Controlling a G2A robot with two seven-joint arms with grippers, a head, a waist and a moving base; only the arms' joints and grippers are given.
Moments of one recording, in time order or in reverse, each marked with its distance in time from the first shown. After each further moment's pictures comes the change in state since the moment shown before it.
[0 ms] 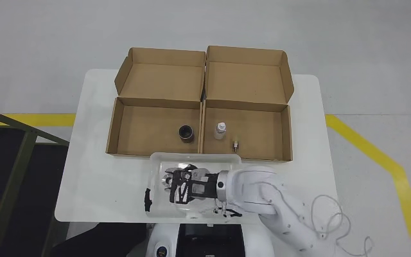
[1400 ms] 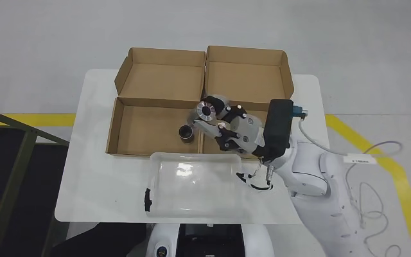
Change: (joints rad) left arm 0.000 0.000 0.000 0.000 0.000 0.000 0.000; right arm 0.025 0.022 0.315 -0.081 0.386 0.098 -0.345
